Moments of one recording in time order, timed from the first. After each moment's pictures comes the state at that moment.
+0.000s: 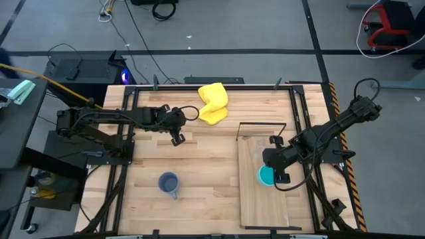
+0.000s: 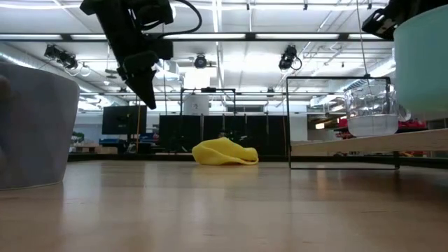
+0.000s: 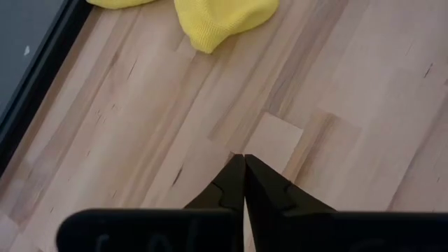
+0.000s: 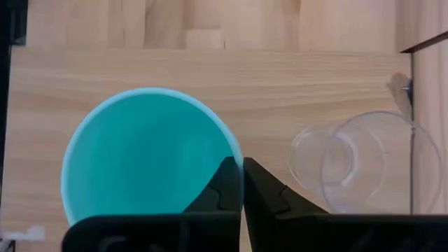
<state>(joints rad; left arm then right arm) 0.15 1.34 0.95 -0.71 -0.33 -0.22 0.50 1.20 1.04 -1.04 0.14 0.47</state>
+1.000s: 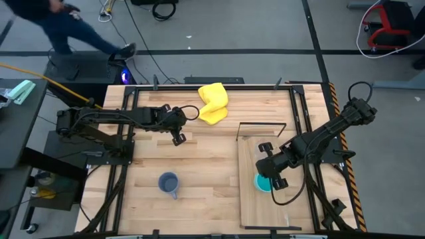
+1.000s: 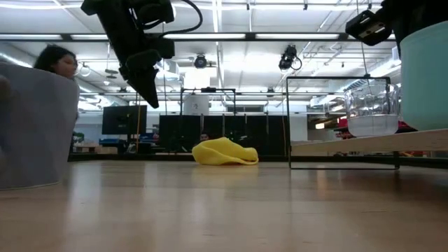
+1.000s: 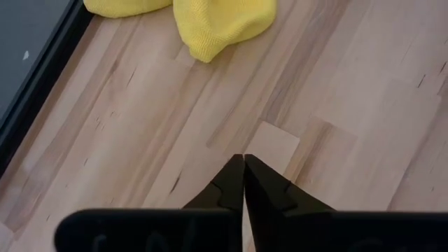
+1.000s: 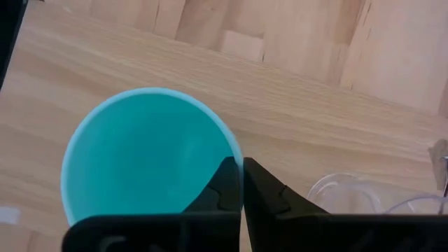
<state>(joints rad) 0.15 1.34 0.95 -0.69 -0.33 -0.22 0.50 1.32 1.04 -0.93 0.07 0.23</state>
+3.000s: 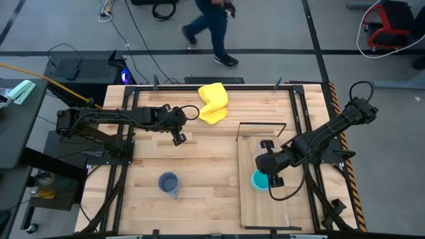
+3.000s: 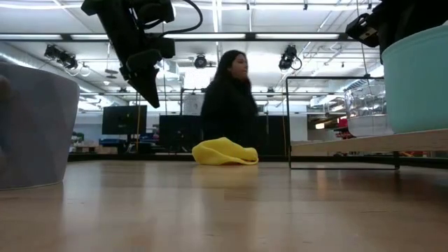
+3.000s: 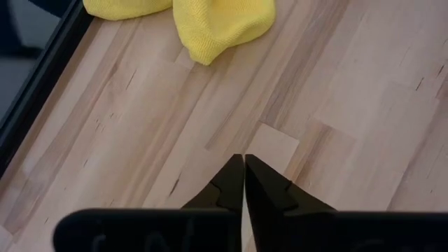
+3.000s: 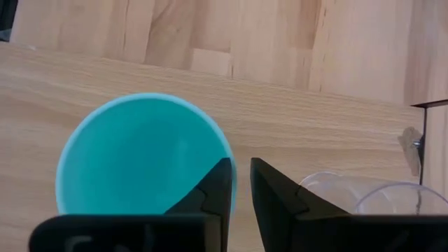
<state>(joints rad) 0.15 1.34 0.95 -0.68 -0.33 -0.22 0.50 1.29 1.00 -0.89 0.18 0.33</state>
